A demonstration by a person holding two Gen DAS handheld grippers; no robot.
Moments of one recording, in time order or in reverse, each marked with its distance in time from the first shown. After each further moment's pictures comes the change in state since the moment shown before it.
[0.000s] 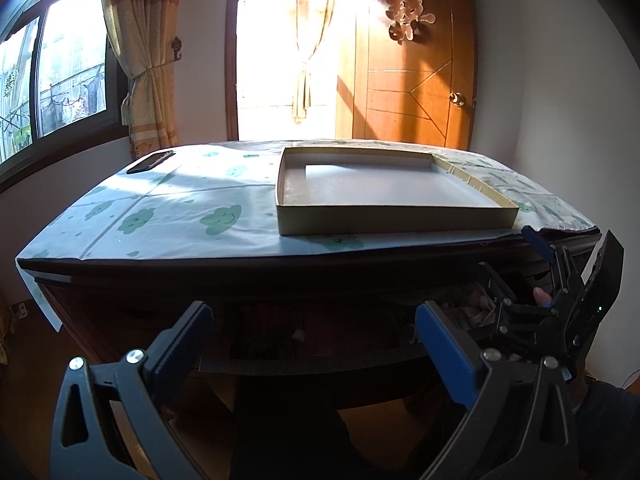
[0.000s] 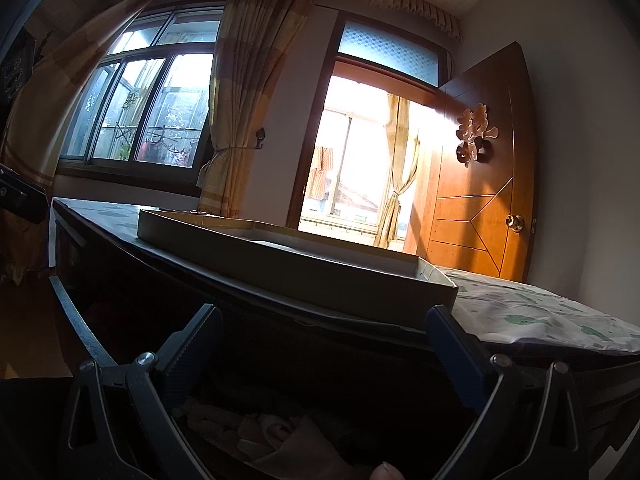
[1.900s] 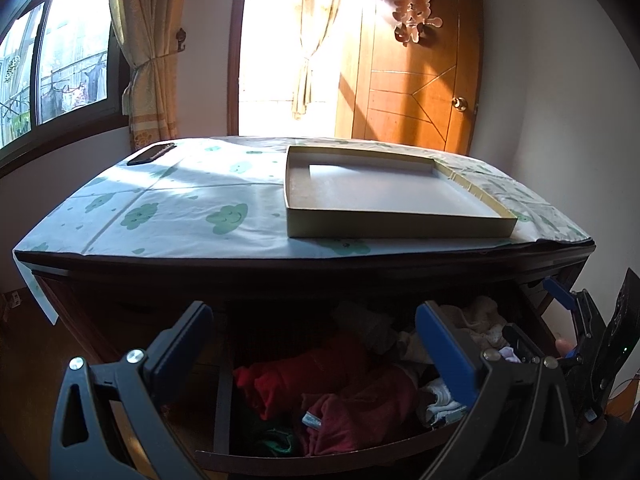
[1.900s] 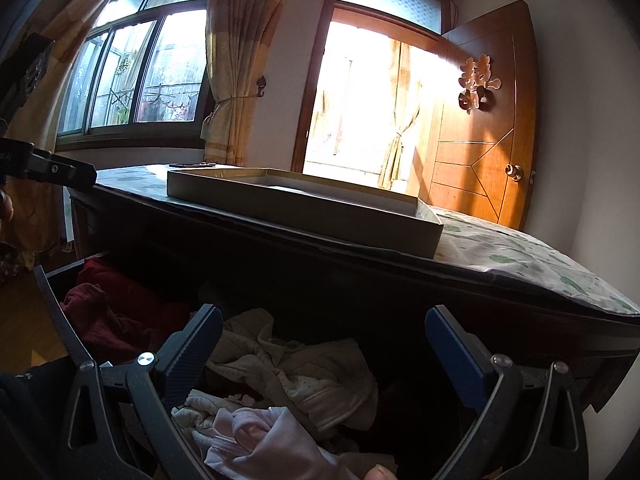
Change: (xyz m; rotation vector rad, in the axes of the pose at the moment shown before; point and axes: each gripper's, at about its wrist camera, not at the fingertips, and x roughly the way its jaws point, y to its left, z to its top) left arm -0.003 0.017 0.007 -0.042 0.018 -0.031; right arm -0.044 0.011 0.008 0.035 0.237 0.014
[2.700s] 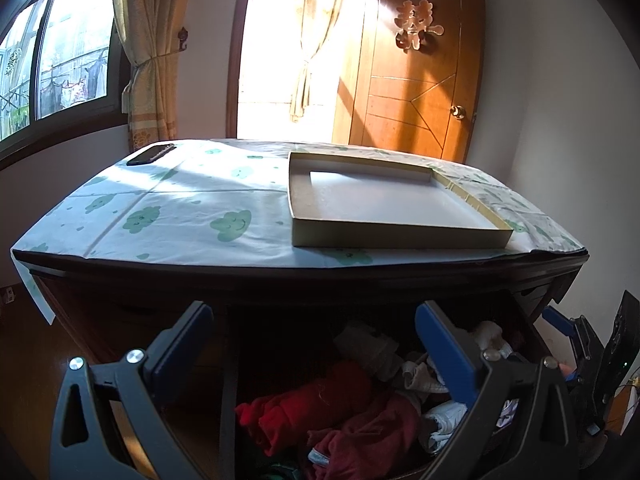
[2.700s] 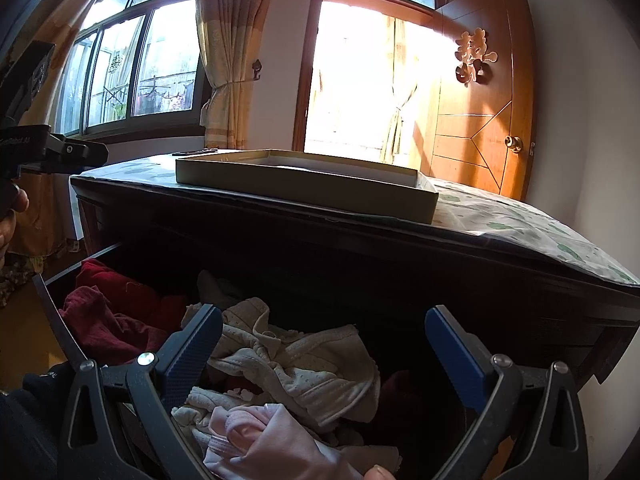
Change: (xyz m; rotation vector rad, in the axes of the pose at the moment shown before) left arm -0.005 0.008 0.006 -0.019 -0.008 -0.023; right arm -0.013 0.001 -0.002 0.059 0.096 0.023
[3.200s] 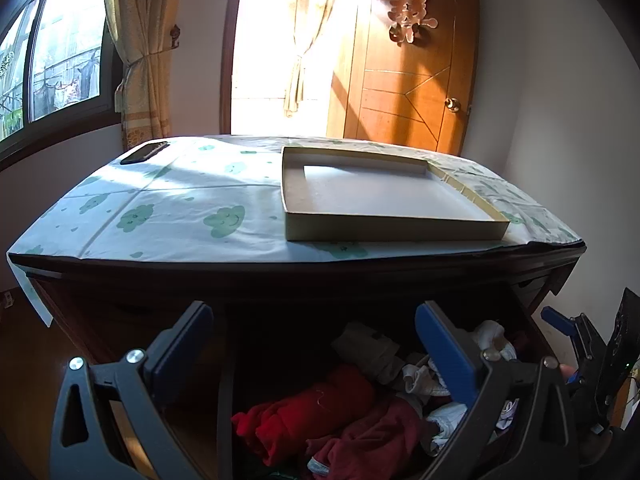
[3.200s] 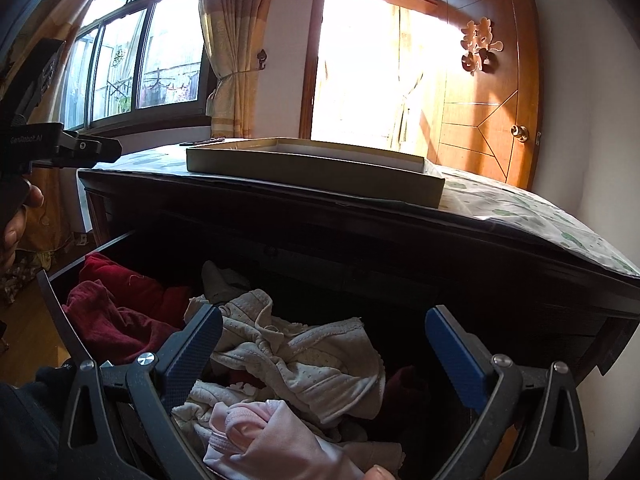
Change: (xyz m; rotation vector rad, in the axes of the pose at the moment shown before) left arm 0.001 -0.002 -0.001 0.016 0.022 -0.018; right arm -0.005 0.004 -0.003 -0.004 0.048 0.025
